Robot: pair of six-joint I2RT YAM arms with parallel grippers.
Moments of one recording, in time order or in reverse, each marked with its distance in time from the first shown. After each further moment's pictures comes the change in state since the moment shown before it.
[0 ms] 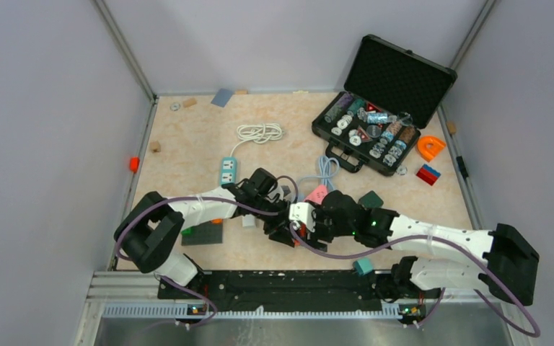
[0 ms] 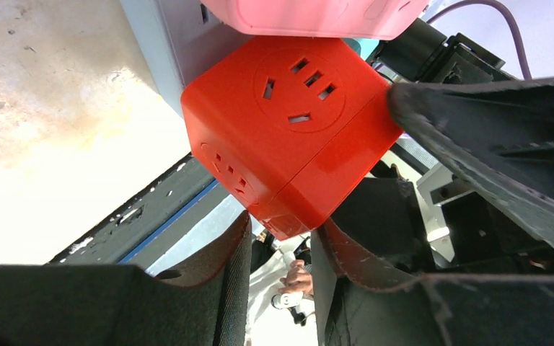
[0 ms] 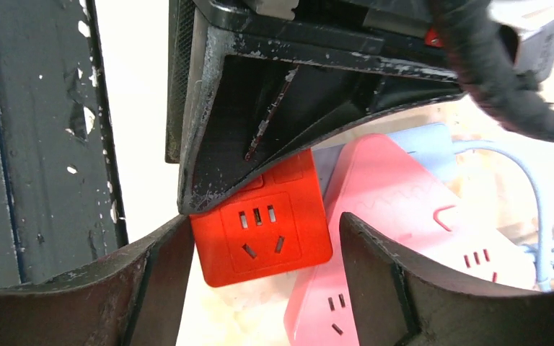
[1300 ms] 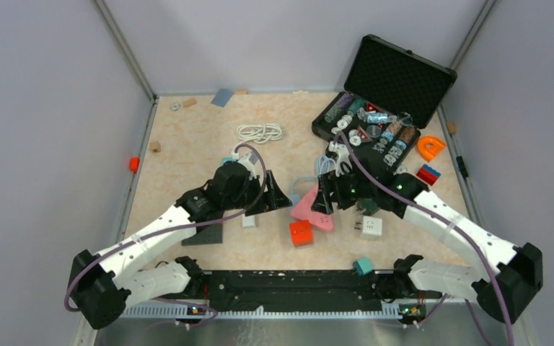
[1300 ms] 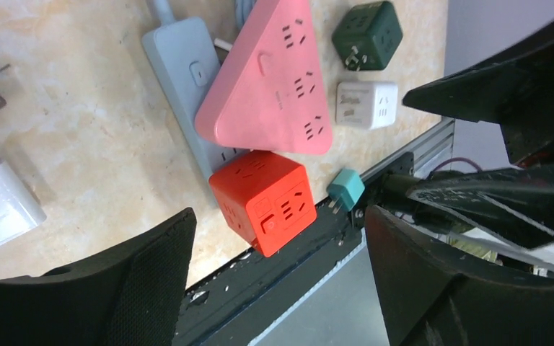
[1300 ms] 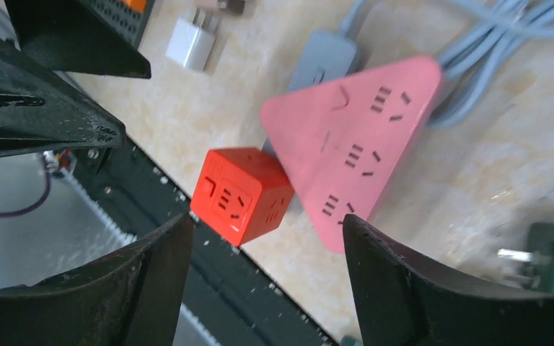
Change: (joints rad) left arm 0.007 -0.499 0.032 -0.095 -0.596 0.128; right arm -0.328 -0.085 0.309 -0.367 -0.026 0.708
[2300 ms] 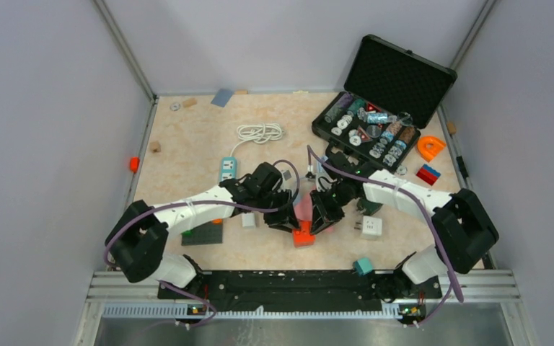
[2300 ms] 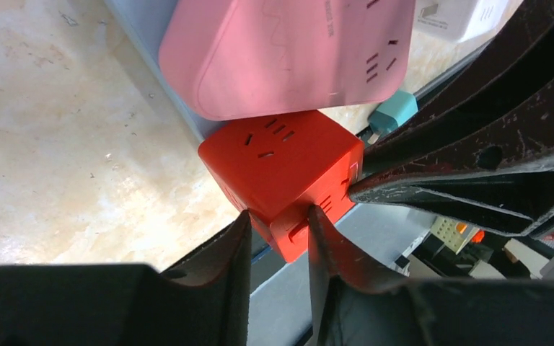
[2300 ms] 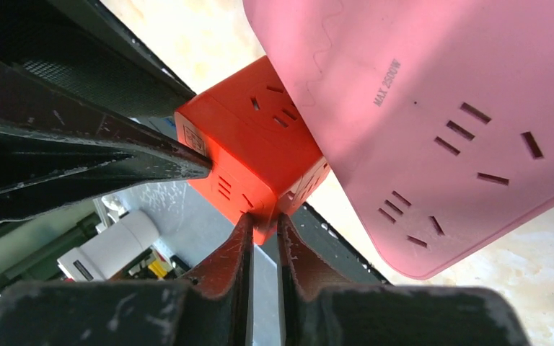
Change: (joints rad) left arm -0.084 0.415 0.077 -0.010 0.232 0.035; right arm -0.046 0.429 0.001 -0.111 -0.412 0.070
